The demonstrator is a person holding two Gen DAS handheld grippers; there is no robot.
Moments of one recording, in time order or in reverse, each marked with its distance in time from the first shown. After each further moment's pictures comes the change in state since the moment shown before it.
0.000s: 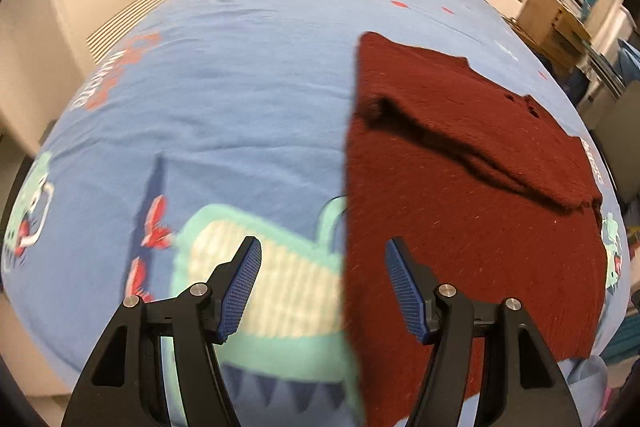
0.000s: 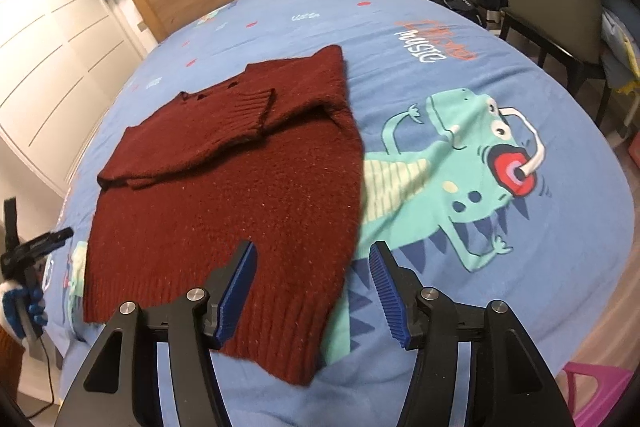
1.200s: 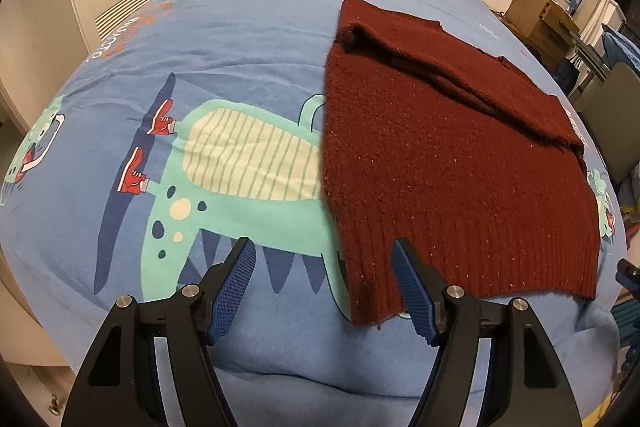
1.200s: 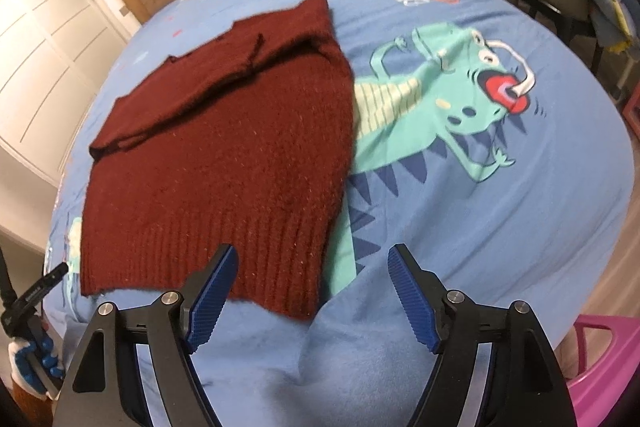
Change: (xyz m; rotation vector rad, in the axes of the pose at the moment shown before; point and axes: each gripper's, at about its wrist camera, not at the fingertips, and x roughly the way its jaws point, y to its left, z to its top) left arm -0.023 -0.021 -0.093 0.009 0.004 -0.030; right arm 0.012 0.000 -0.046 0.069 0.132 -0.020
